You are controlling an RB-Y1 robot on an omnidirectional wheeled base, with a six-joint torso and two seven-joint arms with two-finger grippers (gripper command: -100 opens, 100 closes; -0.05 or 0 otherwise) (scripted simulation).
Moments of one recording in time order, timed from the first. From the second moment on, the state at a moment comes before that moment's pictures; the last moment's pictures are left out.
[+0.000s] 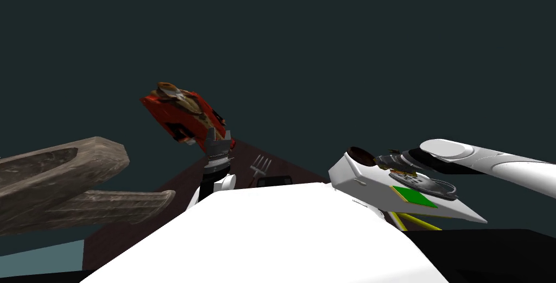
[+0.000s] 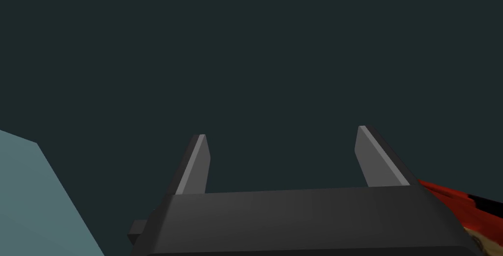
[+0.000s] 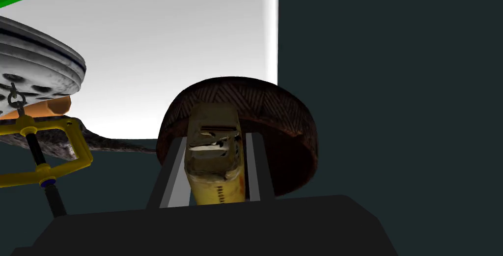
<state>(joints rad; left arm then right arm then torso) 0.55 -0.01 0.01 -2.21 -0.05 -0.59 0.15 0.21 -1.64 0.27 -0.85 1.23 -0.98 -1.22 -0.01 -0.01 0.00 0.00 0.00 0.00</state>
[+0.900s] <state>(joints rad) 0.55 -0.01 0.01 -2.21 -0.05 -0.59 0.15 0.18 -1.71 0.25 -0.95 1.23 -1.06 -1.28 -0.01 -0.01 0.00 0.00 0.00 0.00</state>
